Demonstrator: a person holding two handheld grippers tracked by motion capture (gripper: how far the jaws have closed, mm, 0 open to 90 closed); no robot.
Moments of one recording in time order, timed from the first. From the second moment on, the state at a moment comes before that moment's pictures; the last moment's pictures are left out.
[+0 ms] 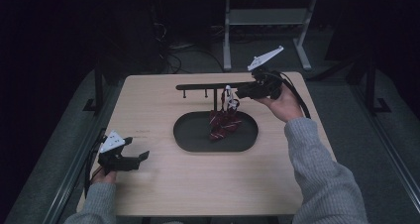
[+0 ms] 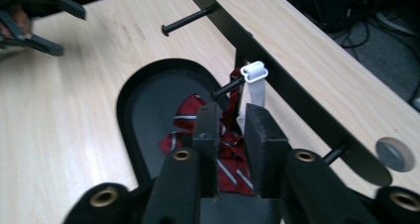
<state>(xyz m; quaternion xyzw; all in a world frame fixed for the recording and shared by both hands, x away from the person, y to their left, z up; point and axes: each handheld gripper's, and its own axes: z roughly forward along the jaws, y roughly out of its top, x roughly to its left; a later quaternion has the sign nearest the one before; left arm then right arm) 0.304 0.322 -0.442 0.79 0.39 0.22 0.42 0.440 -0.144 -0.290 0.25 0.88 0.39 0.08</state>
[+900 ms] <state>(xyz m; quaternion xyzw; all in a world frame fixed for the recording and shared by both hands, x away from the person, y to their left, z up) 0.304 0.322 -0.441 0.79 0.38 0.22 0.41 0.415 -0.168 -0.296 0.24 0.87 0.43 0.06</state>
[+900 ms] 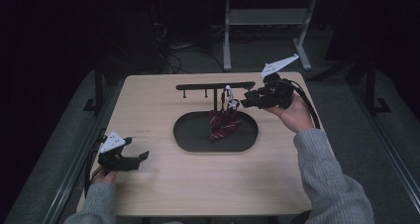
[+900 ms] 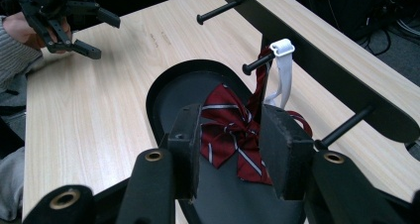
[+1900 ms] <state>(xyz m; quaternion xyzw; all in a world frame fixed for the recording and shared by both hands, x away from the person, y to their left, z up) 0.303 0.322 -0.441 0.79 0.38 0.22 0.42 0.389 -0.200 -0.314 0.26 0.86 0.44 0.05</state>
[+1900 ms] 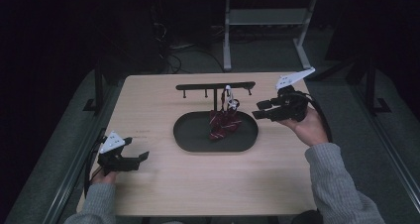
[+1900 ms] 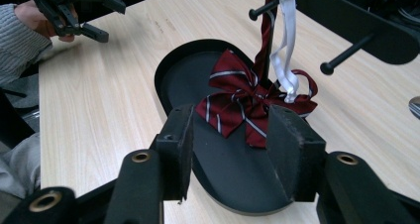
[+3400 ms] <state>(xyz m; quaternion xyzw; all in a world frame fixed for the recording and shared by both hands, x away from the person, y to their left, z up) 0.302 0.322 -0.441 0.79 0.38 0.22 0.42 0.361 -0.242 -0.353 0.29 0.85 0.44 0.03</state>
